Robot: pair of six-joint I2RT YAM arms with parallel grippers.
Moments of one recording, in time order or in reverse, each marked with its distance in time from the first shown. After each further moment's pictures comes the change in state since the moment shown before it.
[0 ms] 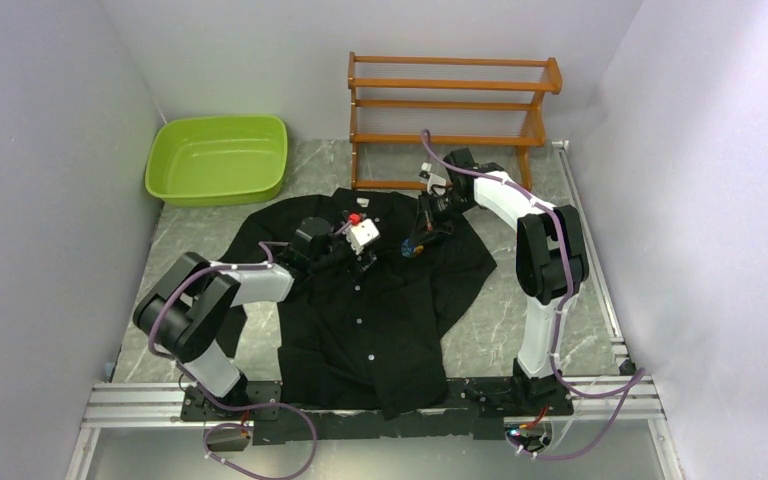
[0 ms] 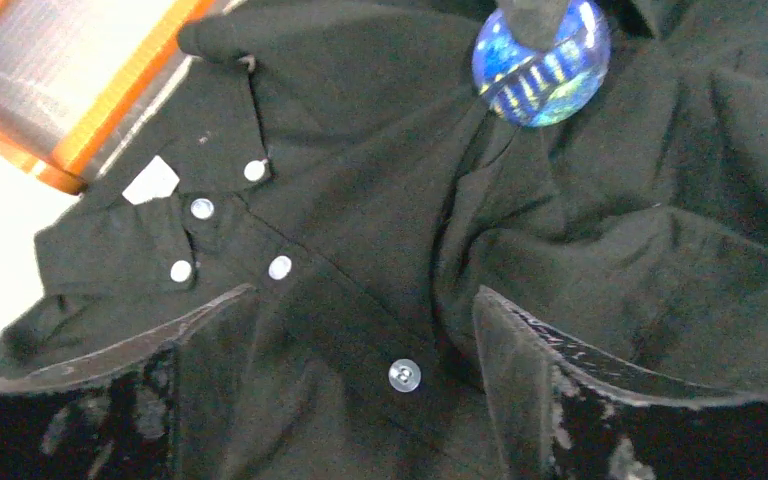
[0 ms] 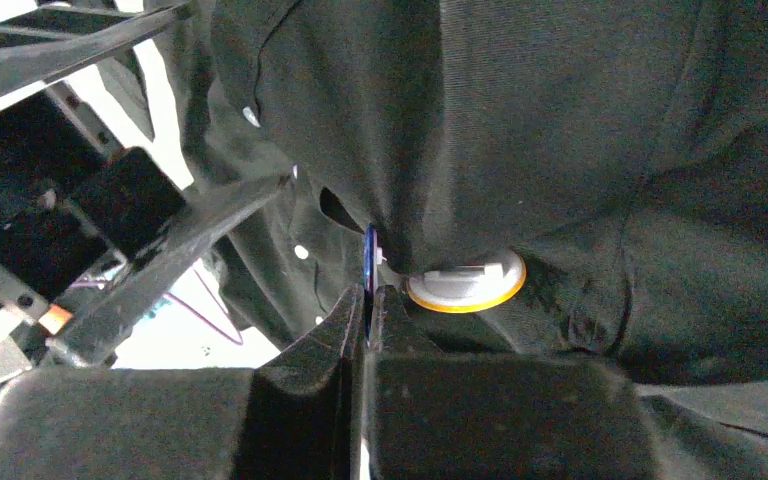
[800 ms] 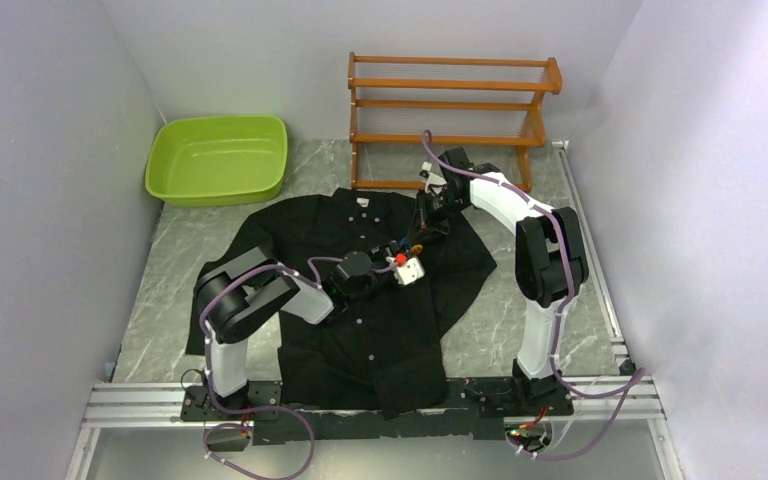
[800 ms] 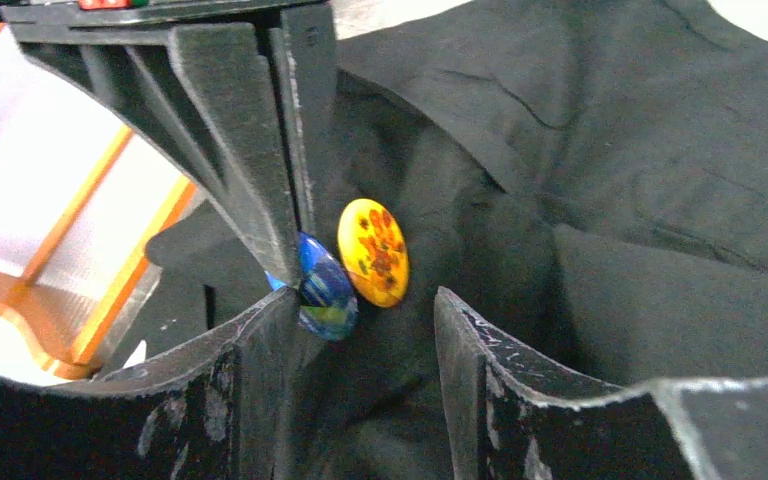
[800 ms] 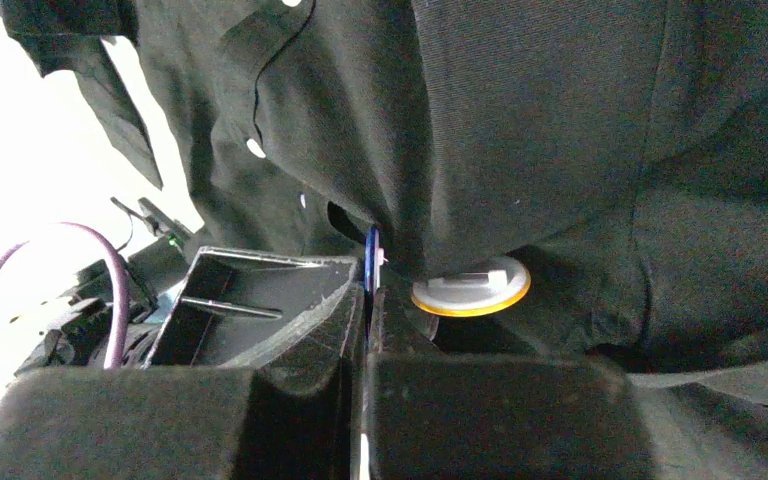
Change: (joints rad) left arm -0.297 0.224 0.003 0.457 -0.242 0.169; right arm 0.032 -0.017 -0.004 0.035 0.097 0.178
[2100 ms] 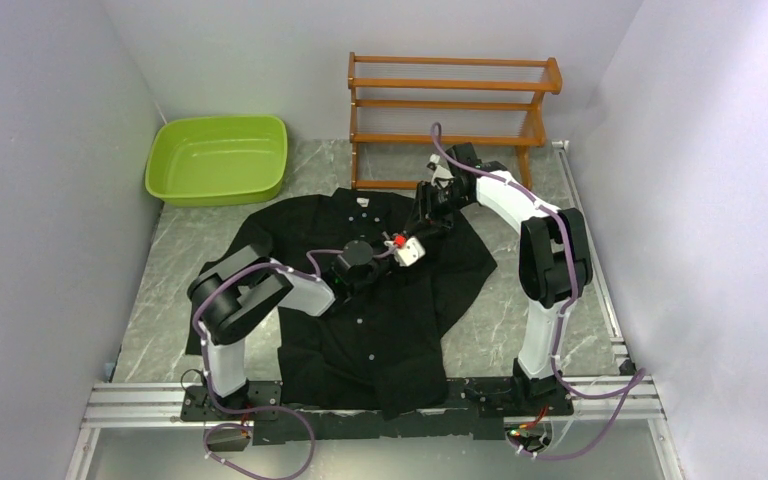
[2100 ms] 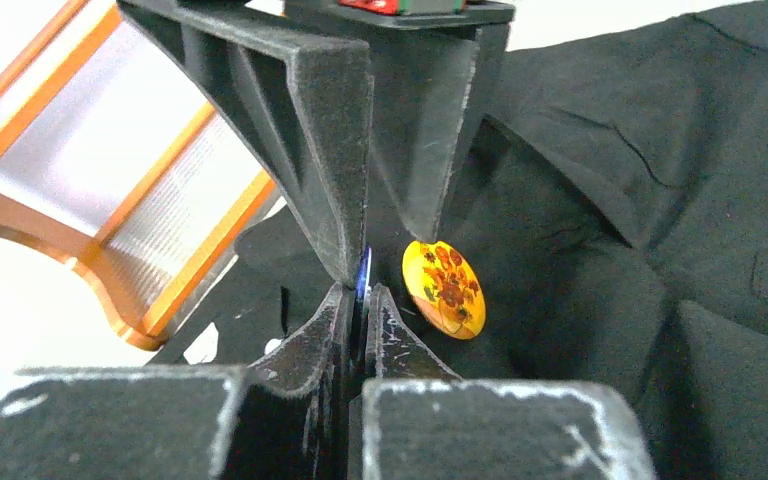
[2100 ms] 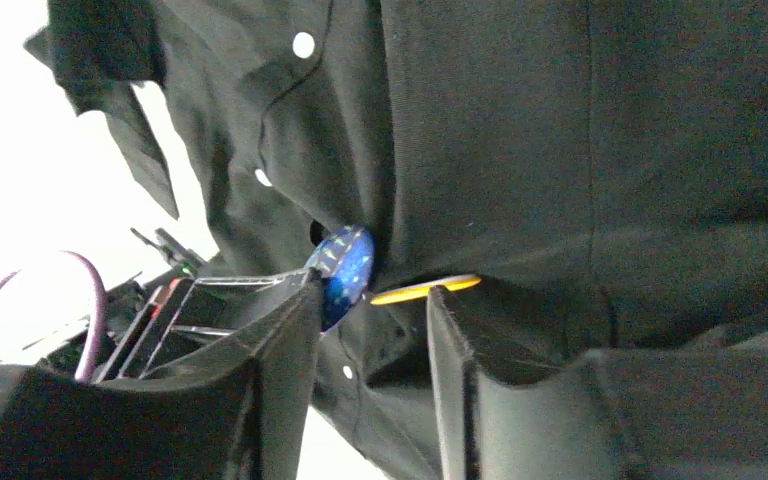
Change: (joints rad) left arm 0.011 0.006 0.086 -0.025 -0.133 -0.033; right arm -0.024 -0.017 0.001 0.051 0.002 0.048
